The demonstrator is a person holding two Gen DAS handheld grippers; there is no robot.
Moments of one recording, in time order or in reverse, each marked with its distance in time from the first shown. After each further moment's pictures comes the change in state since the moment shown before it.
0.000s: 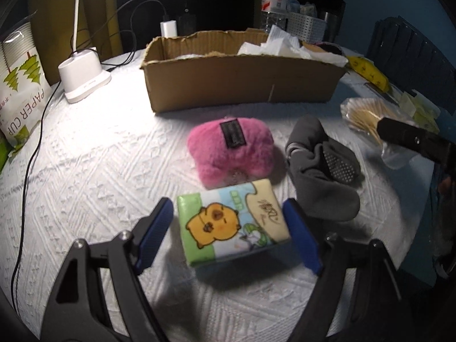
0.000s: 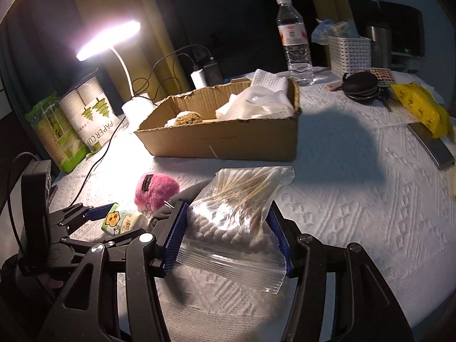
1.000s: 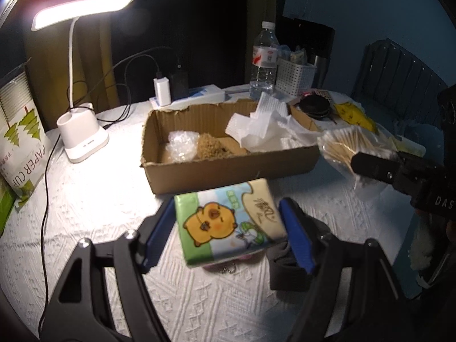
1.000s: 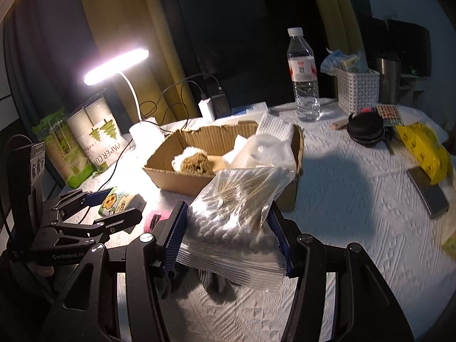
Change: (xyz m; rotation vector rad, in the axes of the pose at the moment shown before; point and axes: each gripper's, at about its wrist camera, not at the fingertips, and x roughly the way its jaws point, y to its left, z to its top) left arm -0.038 0.001 0.075 0.005 -0.156 -0.053; right arm -0.013 0.004 0.054 -0.058 -0.069 0.028
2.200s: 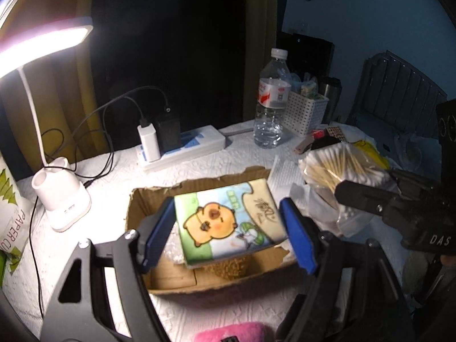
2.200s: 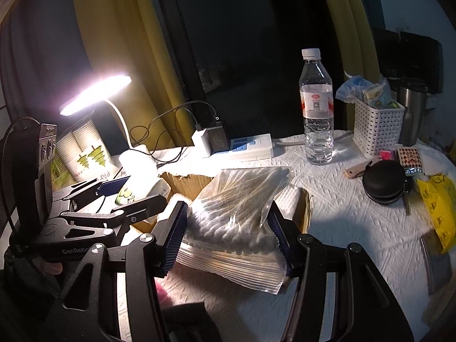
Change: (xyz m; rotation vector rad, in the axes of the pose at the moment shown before) left arm 0.065 0.009 0.096 0.009 -0.079 -0.020; right arm 0.057 -0.024 0.078 -0.035 -0.036 0.030
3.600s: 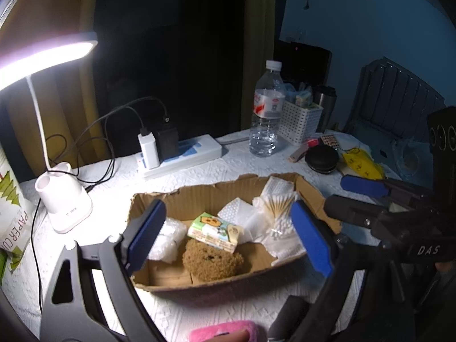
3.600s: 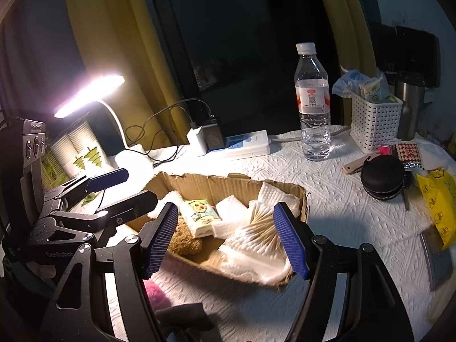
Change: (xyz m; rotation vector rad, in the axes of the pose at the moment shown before) left arm -0.023 -0.007 -0.004 -0.003 -0.053 -0.004; right arm -0.002 -0.001 -0.002 0.022 0.013 -0.017
